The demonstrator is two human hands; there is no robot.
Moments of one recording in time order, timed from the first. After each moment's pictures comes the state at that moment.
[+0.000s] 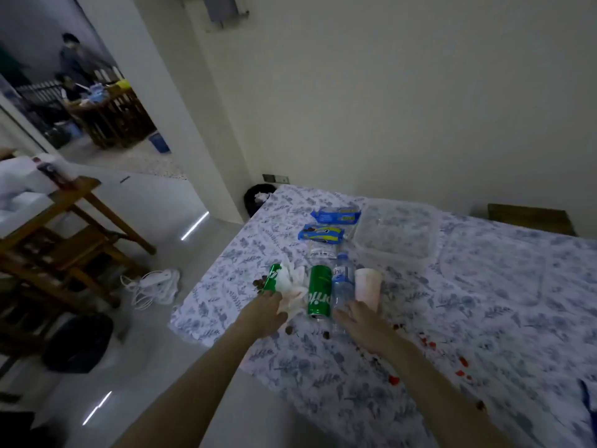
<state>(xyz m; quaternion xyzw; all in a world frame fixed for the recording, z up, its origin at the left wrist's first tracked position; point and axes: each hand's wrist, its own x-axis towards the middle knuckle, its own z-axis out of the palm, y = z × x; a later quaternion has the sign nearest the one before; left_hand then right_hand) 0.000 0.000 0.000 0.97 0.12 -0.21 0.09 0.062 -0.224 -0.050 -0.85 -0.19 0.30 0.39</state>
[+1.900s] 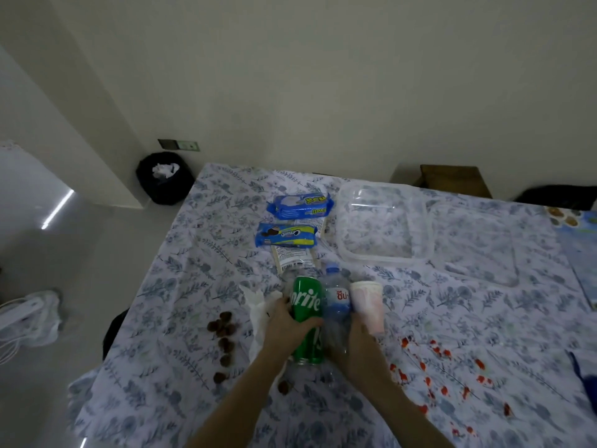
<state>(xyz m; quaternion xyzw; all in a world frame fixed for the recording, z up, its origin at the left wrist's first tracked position) 0.131 0.017 -0.098 0.77 0.25 -0.22 0.54 0.097 -0.137 -0.138 -0.93 0.03 0.14 0.34</state>
